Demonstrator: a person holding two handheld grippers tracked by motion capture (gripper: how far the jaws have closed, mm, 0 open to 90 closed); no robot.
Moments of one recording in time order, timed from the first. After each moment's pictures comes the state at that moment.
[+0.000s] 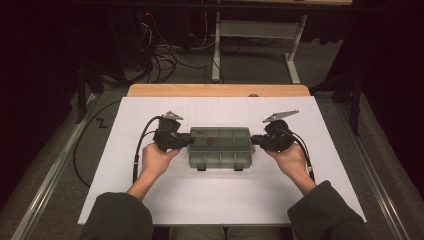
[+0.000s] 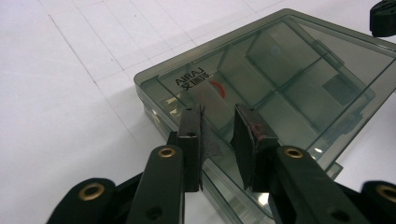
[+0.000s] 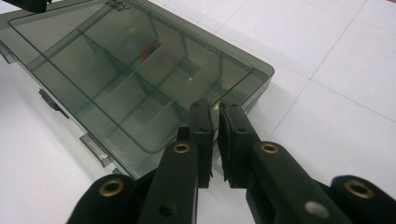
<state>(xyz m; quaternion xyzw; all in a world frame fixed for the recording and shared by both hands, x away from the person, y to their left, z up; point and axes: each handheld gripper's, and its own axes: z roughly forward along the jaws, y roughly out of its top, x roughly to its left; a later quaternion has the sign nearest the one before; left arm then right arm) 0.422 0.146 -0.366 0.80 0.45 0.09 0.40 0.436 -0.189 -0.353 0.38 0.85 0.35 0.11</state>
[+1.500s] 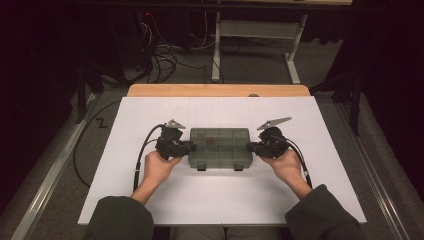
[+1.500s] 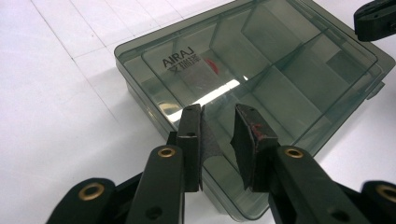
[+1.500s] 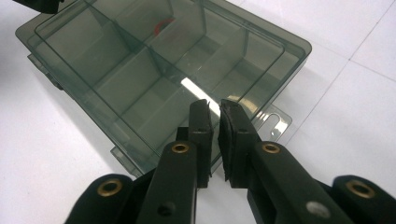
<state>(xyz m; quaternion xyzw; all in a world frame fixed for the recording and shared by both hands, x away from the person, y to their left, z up) 0.412 0.142 -0.387 0.80 0.44 0.08 0.40 0.431 -0.181 -0.375 0.37 0.86 0.34 0.09</state>
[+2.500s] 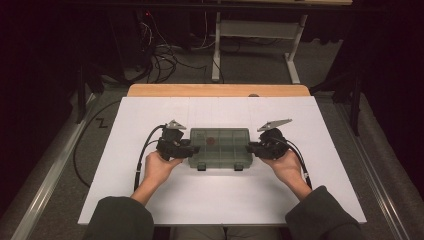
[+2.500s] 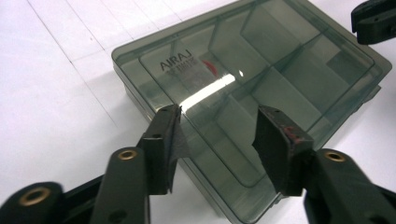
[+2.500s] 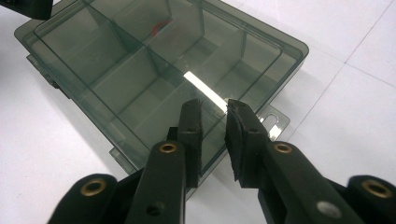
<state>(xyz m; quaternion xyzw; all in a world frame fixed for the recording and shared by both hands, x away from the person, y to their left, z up) 0.410 0.140 -0.387 0.80 0.44 0.09 0.40 0.428 -0.182 -0.377 0.37 0.86 0.34 0.10</state>
